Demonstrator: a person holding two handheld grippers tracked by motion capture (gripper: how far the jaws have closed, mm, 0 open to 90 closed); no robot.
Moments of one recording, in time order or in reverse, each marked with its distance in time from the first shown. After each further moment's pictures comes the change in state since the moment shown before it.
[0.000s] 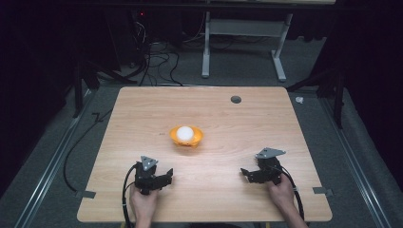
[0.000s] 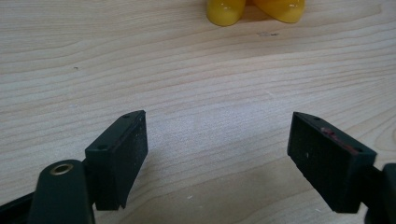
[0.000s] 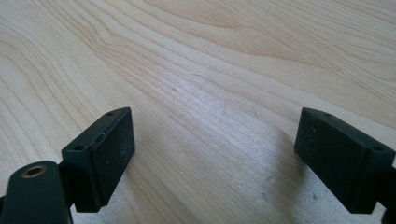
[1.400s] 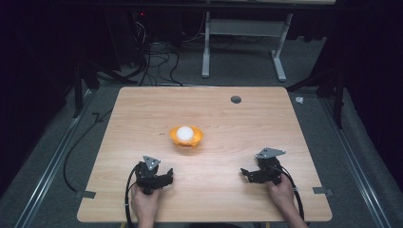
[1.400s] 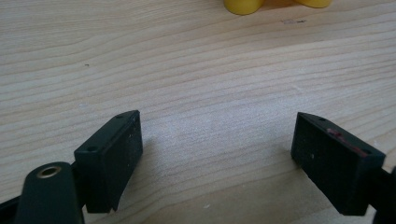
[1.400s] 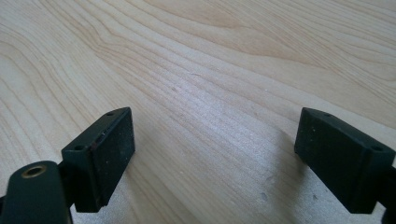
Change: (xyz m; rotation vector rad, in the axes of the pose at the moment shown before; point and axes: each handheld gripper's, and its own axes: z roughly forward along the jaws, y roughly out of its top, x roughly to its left) left arm -0.002 -0.003 0.012 0.015 0.082 0.036; right arm 0.000 0.000 0.000 -0.002 0.002 0.005
